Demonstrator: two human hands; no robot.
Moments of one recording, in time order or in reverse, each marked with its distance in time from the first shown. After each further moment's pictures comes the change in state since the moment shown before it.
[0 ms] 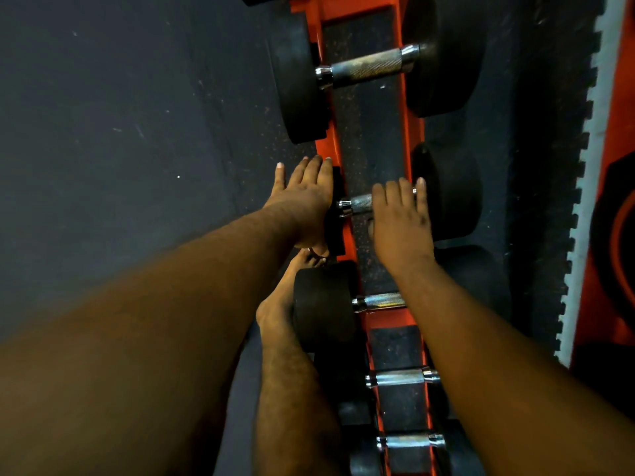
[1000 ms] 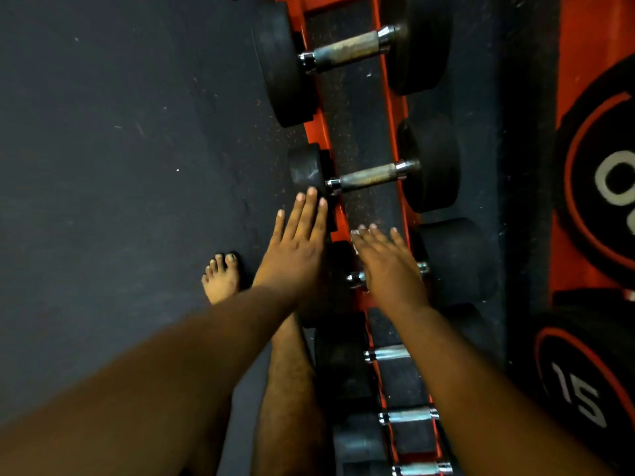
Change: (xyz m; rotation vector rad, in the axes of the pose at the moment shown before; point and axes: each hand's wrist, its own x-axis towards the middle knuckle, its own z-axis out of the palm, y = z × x) left_hand -0.087 0.023 0.094 0.001 0.250 0.094; right_hand -0.113 -0.011 0.024 0.290 0.022 -0.145
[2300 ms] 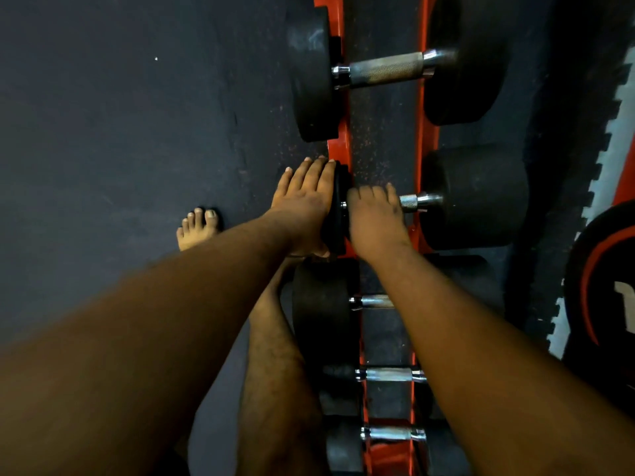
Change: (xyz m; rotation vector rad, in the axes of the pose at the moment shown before) left_hand -0.009 0.026 0.087 -0.050 -0.223 -0.117; right_hand -0.023 0.000 0.073 -0.216 -0.227 0.035
